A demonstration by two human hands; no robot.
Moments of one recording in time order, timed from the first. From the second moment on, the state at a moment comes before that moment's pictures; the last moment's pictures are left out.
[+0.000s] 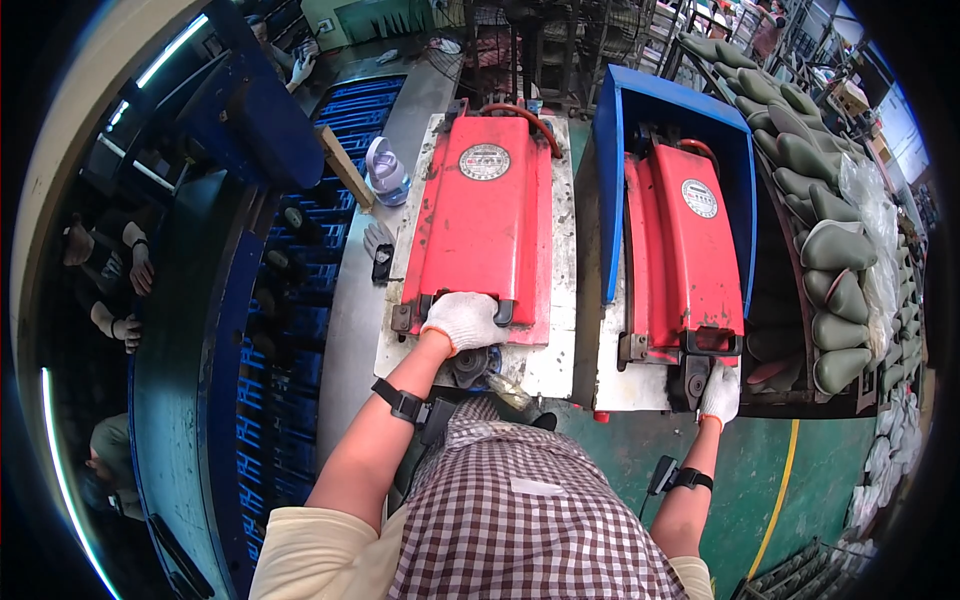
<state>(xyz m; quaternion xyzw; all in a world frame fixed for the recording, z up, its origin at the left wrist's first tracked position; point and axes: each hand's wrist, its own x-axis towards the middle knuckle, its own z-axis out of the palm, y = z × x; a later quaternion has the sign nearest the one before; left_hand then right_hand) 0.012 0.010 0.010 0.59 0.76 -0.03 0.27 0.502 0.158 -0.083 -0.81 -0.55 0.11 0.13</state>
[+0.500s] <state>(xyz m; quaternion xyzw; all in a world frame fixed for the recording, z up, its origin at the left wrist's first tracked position) 0.011 0.011 0.005 0.59 0.76 -0.02 0.27 0.504 0.160 -0.088 -0.82 -0.55 0.09 0.14</state>
